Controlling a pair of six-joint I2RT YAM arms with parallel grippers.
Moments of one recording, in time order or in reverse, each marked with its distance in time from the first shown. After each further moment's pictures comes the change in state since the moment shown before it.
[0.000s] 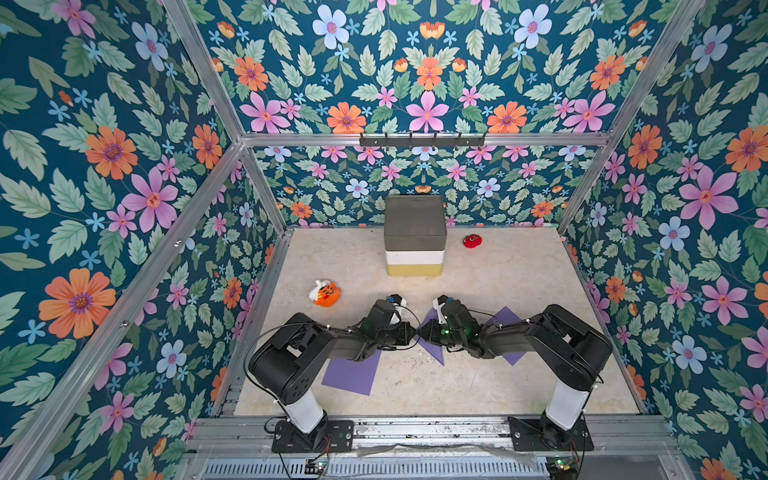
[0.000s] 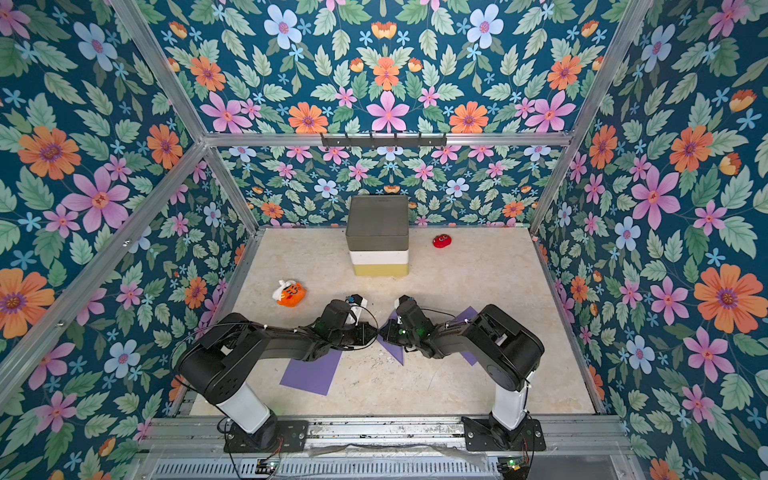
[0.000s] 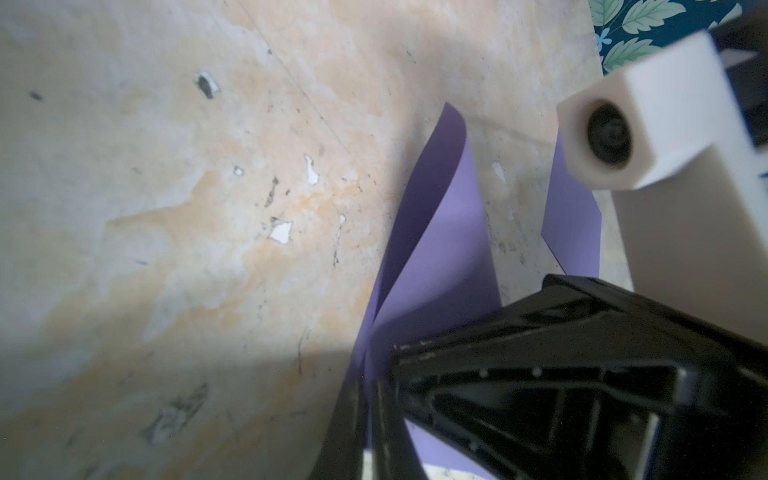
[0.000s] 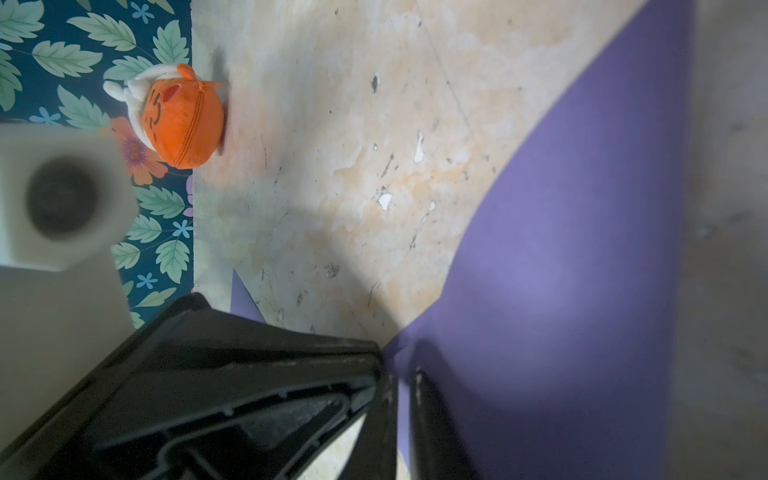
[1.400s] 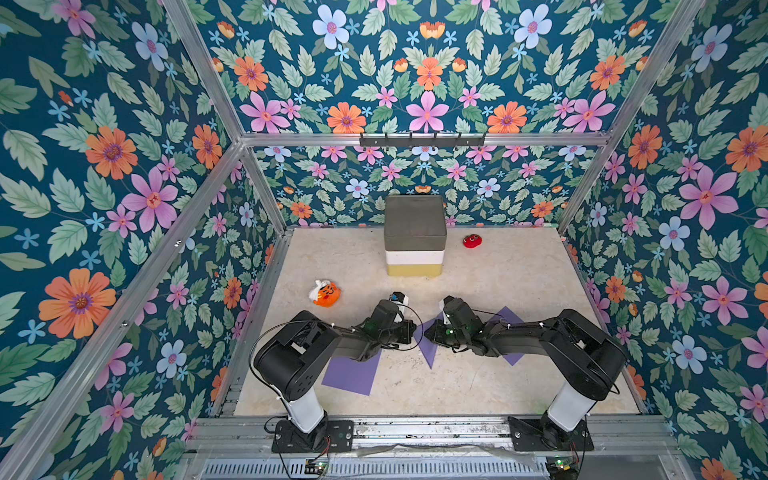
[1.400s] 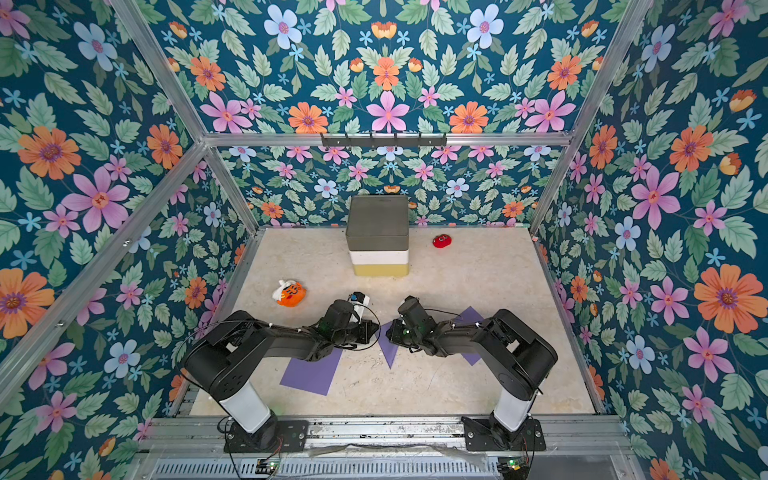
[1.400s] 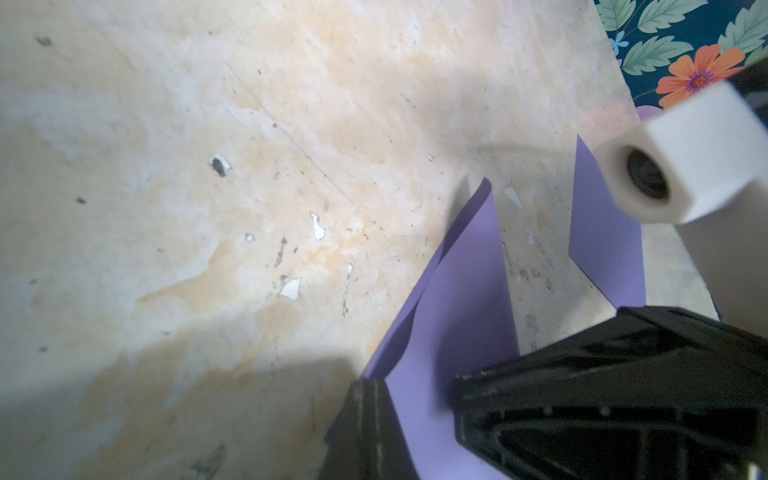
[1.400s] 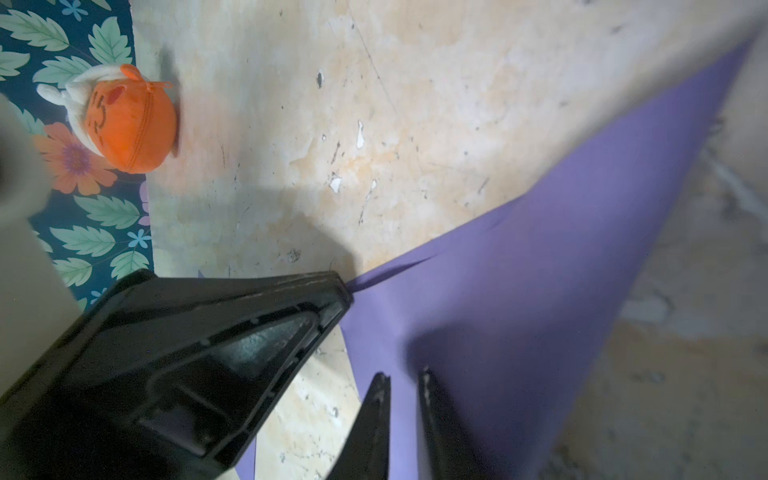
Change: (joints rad) left arm -0.014 0.046 0.003 0.037 -0.114 0.082; right arm -0.012 -0.091 -0.001 -0.174 0.052 -0.001
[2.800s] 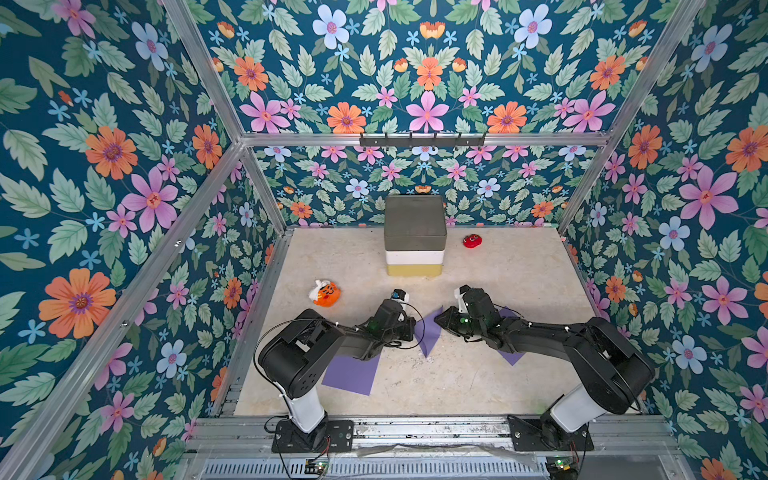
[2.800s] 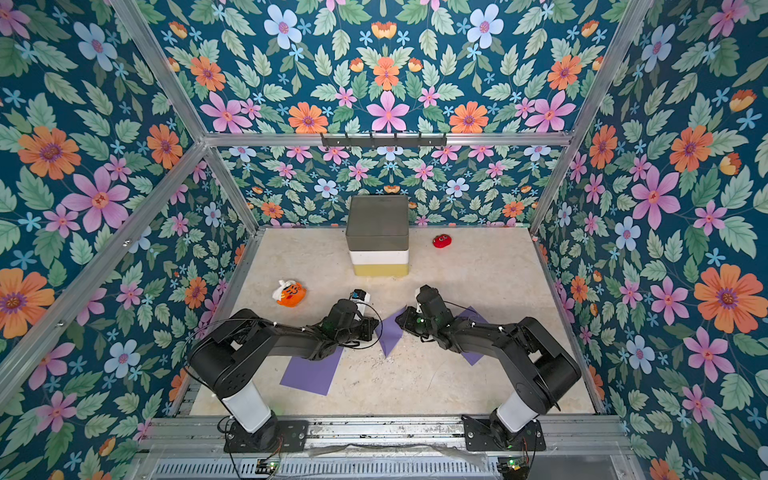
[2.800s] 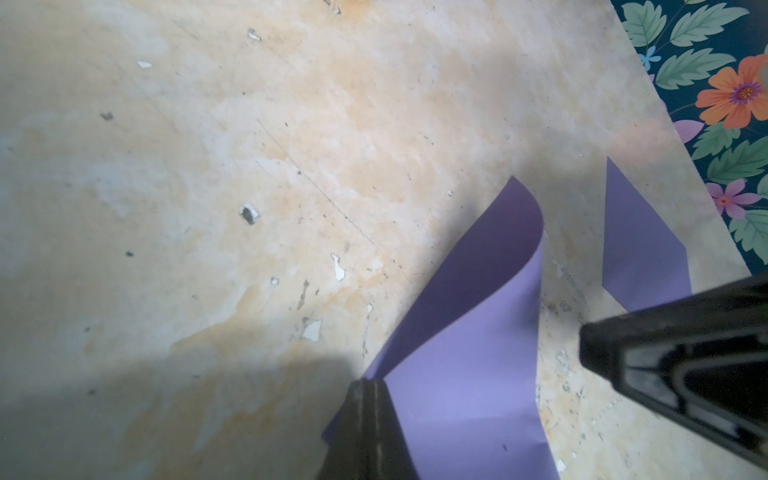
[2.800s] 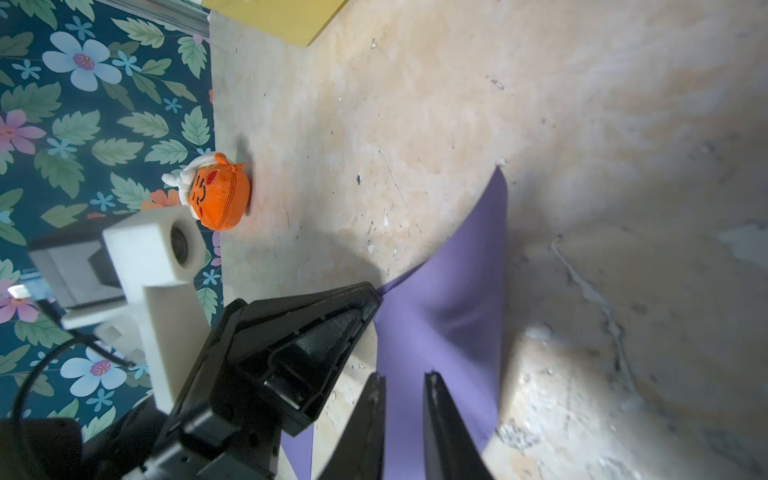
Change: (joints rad) left arm -0.025 0.024 0.024 0.016 -0.103 0.015; right arm -0.136 -0.105 -0.024 0.034 -0.094 0.023
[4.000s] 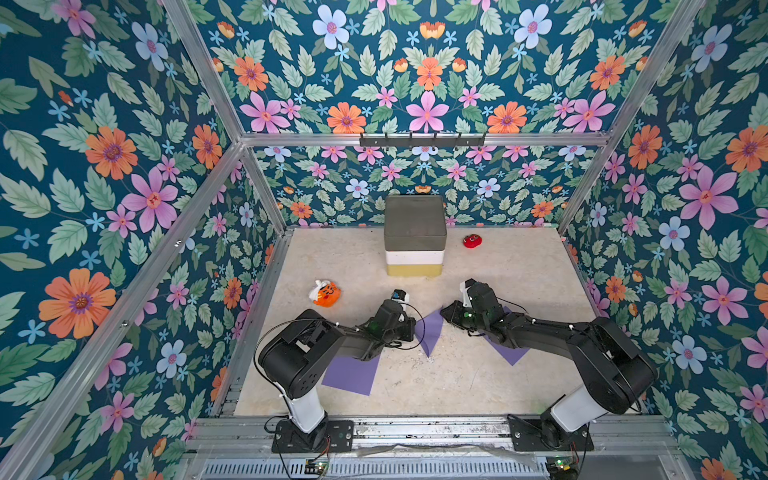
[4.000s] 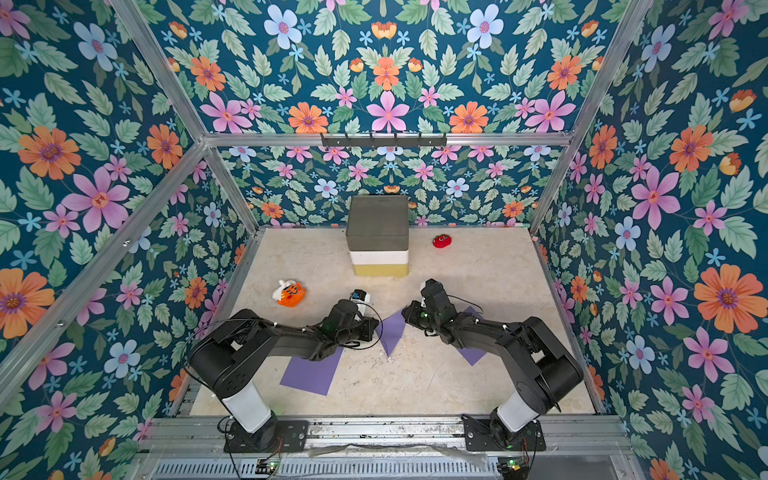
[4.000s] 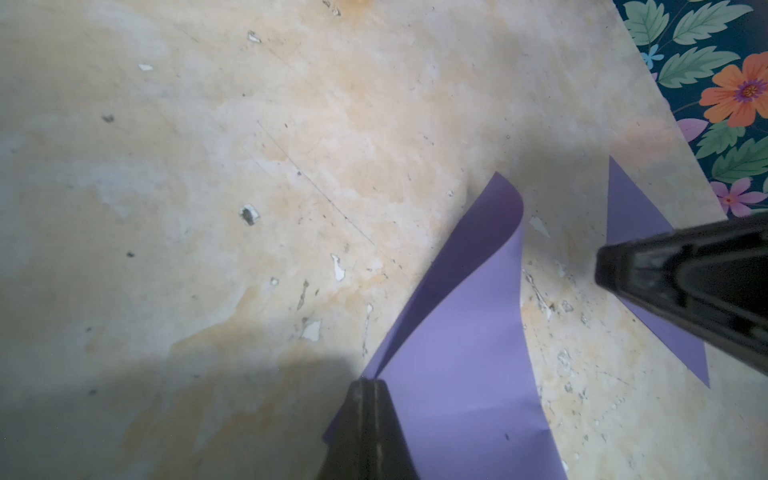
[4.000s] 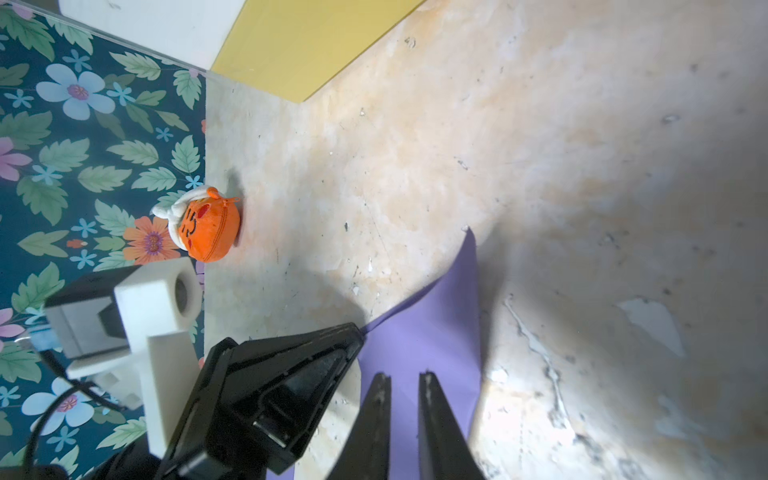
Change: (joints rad) left arm -0.006 0.005 0.001 0.009 -0.011 0.003; right arm -0.045 -0.006 0.030 -0.023 0.042 -0.064
